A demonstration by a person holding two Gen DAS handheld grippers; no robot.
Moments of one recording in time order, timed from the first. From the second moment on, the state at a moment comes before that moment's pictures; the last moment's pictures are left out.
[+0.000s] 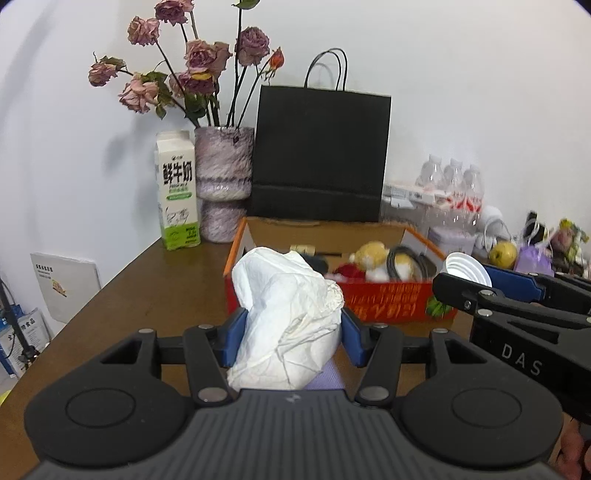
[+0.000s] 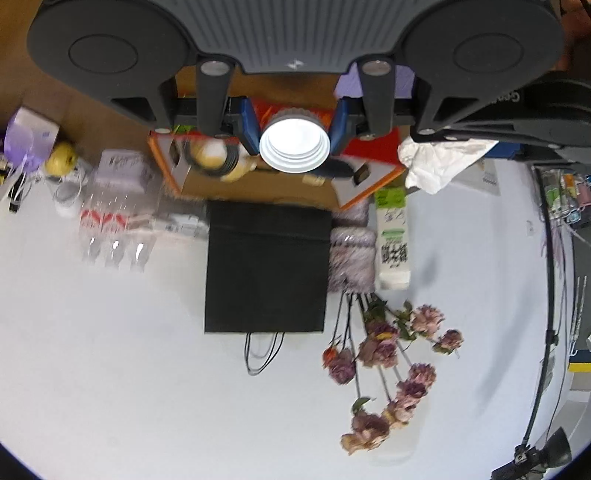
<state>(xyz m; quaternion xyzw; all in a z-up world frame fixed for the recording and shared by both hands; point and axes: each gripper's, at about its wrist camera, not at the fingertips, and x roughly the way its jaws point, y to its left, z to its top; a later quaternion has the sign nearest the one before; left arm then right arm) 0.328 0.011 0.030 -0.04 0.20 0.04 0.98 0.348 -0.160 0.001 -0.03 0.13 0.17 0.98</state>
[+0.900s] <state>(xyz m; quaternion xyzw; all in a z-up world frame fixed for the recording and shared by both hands) 0.462 -0.001 0.049 -0.06 0.18 0.04 0.98 0.483 -0.176 0.025 -0.01 0.13 0.17 0.98</state>
